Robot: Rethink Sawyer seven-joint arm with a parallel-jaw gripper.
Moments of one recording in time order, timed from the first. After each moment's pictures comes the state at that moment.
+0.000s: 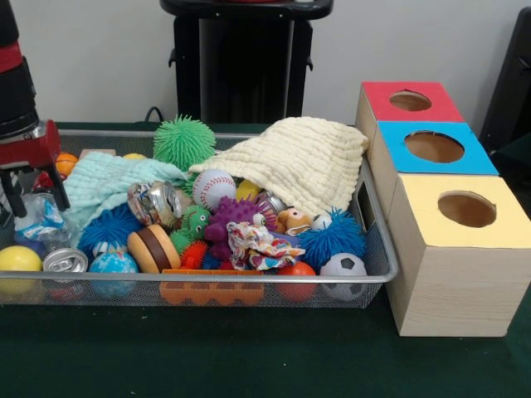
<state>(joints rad) -1.08 -0.44 0.52 1.50 -0.48 0.64 1.21</state>
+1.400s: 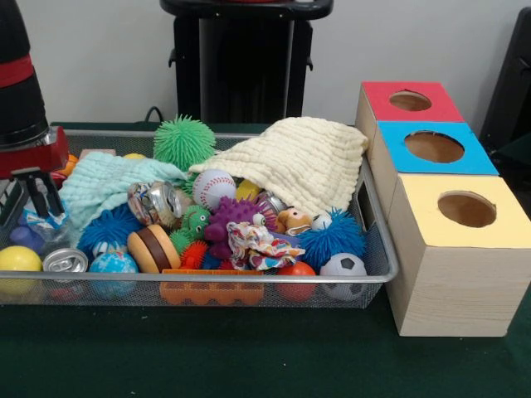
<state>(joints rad) -1.09 -0.42 0.52 1.51 -0.54 0.64 1.21</state>
